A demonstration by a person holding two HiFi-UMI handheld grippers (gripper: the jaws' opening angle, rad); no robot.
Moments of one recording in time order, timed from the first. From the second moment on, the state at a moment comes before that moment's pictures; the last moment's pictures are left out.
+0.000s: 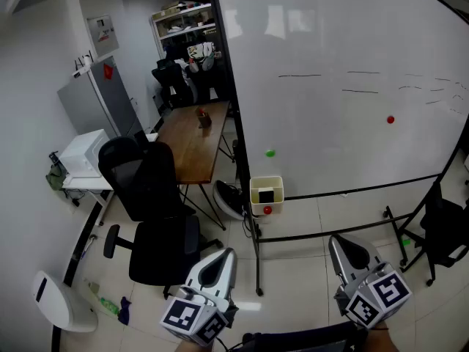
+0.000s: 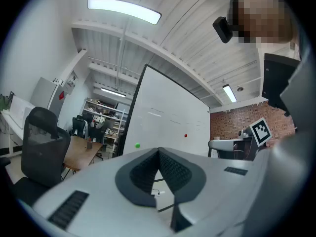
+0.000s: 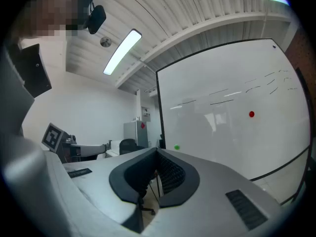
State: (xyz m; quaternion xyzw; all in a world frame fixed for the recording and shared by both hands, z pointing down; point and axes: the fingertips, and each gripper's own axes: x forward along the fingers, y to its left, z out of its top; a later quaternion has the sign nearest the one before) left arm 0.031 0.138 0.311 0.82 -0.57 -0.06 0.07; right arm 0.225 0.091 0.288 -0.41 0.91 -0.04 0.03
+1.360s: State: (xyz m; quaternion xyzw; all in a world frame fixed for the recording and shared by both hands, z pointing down) left arm -0.030 -0.064 0.313 0.83 -0.56 -0.04 0.05; right arm 0.142 -0.110 0.298 -0.39 0.92 -0.05 0.04
